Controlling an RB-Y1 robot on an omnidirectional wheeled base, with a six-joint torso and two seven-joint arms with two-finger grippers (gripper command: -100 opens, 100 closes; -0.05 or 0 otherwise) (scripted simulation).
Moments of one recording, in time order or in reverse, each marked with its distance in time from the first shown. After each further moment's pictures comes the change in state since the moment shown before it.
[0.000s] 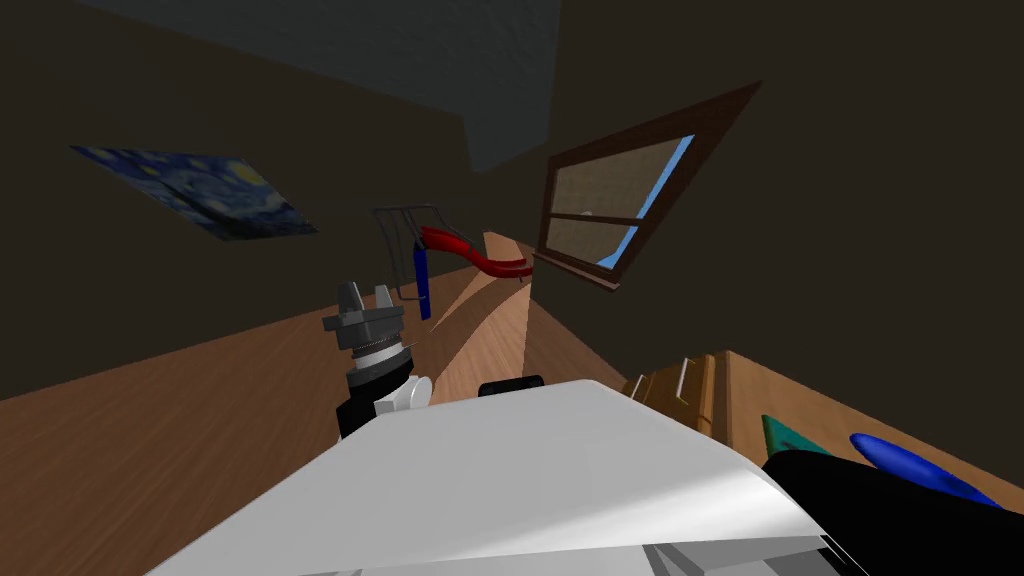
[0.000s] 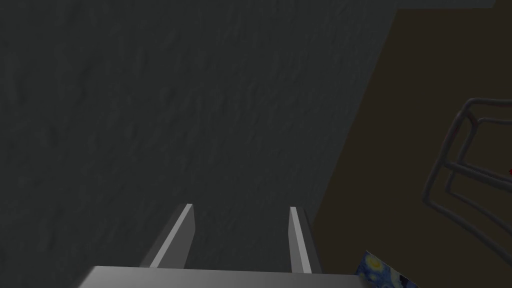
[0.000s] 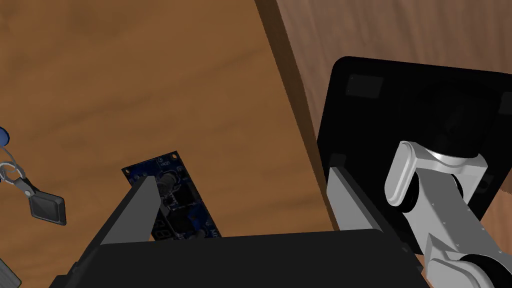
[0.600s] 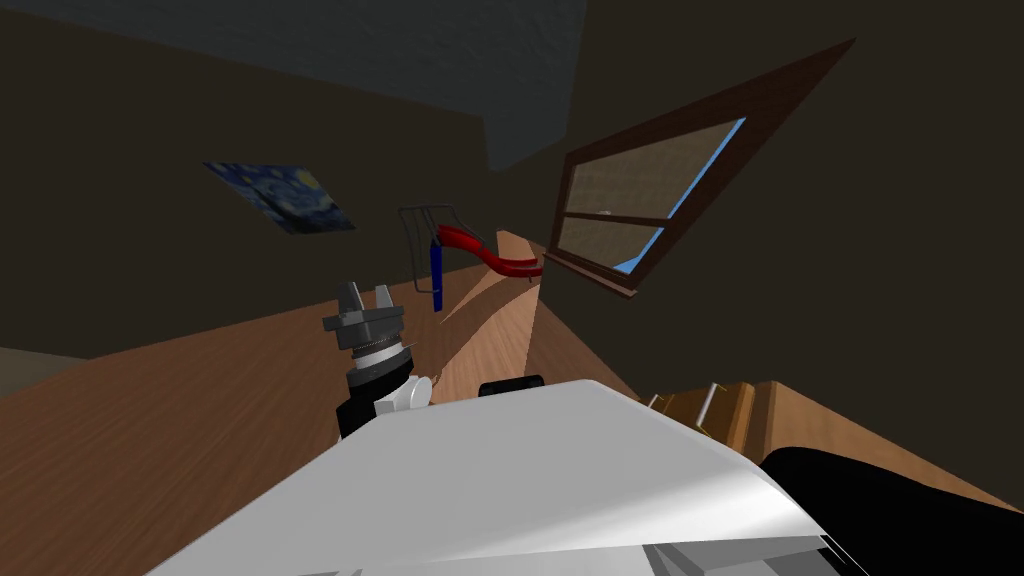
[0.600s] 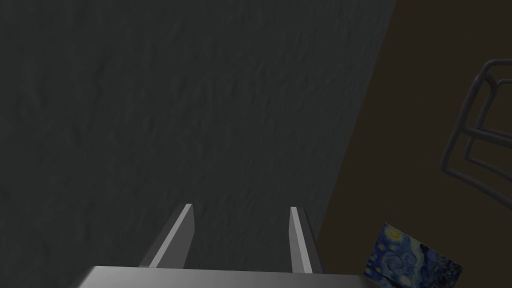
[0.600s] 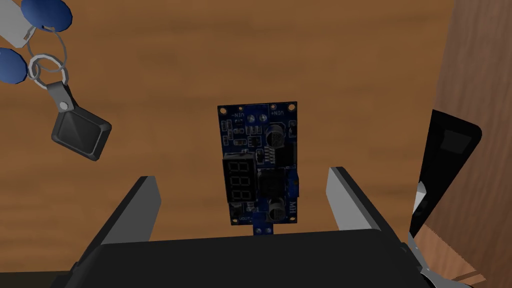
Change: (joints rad) left arm 0.000 0.000 0.000 0.000 0.000 0.000 0.000; right arm -0.030 -0.076 0.063 0.007 0.079 -0.033 0.039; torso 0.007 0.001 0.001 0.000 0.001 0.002
